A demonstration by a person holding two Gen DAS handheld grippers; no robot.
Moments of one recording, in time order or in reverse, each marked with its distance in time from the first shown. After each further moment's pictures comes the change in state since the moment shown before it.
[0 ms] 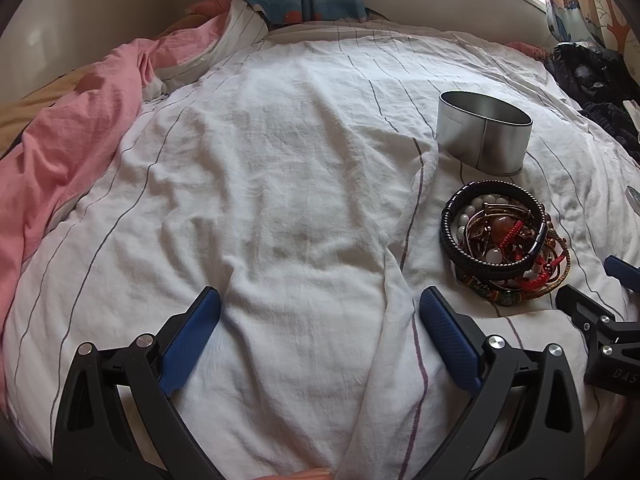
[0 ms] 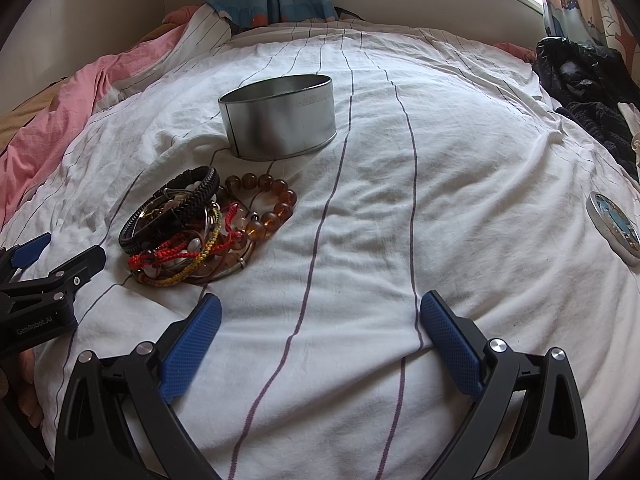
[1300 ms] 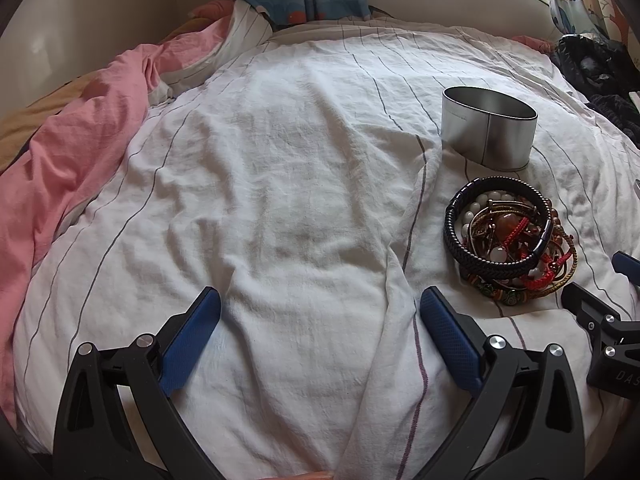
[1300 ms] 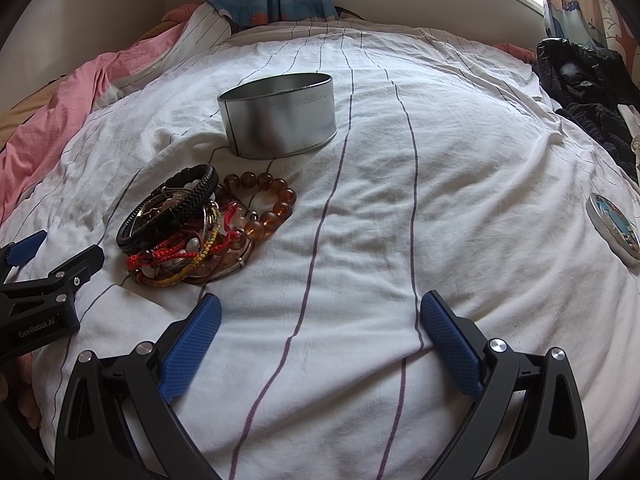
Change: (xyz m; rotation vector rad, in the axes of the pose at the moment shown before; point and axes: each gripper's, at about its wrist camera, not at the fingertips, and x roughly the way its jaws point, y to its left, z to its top) left arm -0.003 0.000 0.000 0.015 0.001 0.033; right arm 0.003 0.002 0.000 -0.002 0.005 -0.002
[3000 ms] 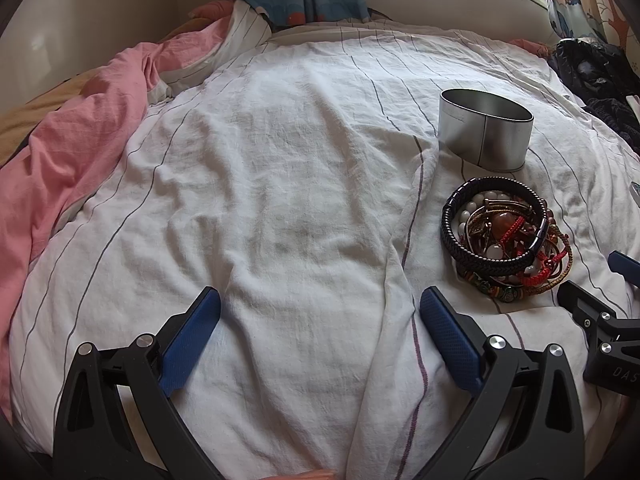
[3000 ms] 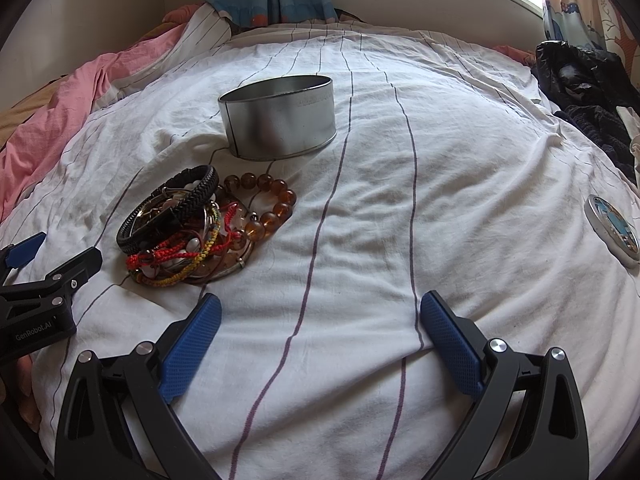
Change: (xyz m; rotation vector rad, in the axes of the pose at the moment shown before) left arm -0.001 -0.003 -0.006 0.000 -0.006 -0.003; right arm 0.000 0.001 -0.001 -0.002 -0.001 -0.003
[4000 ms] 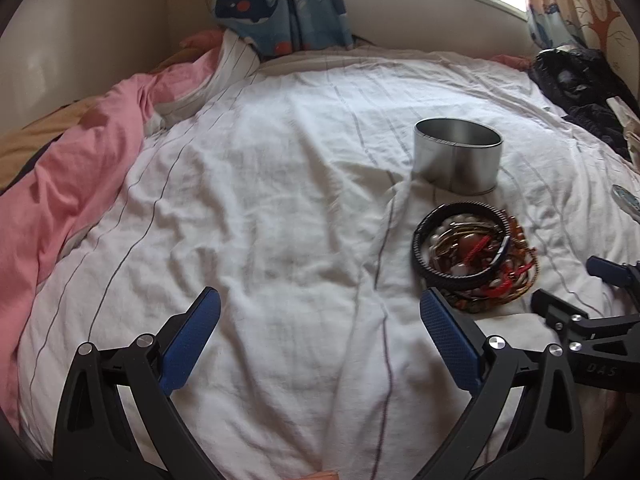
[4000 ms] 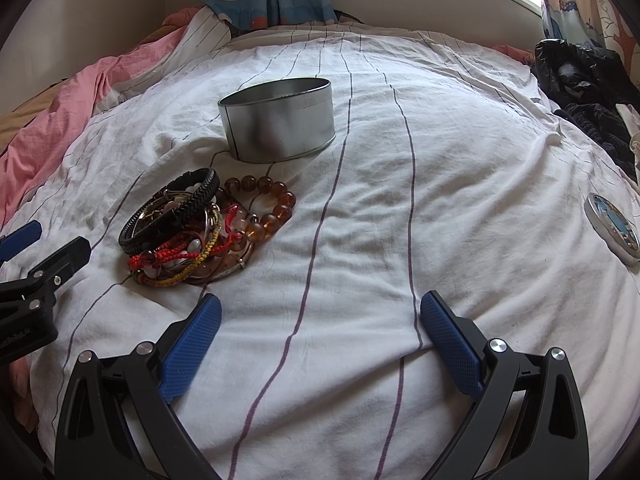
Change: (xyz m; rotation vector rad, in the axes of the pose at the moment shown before) left arm -0.027 -0.008 0.002 0.053 -0.128 -0.057; right arm -0.003 -0.003 0.000 0.011 -0.009 0.011
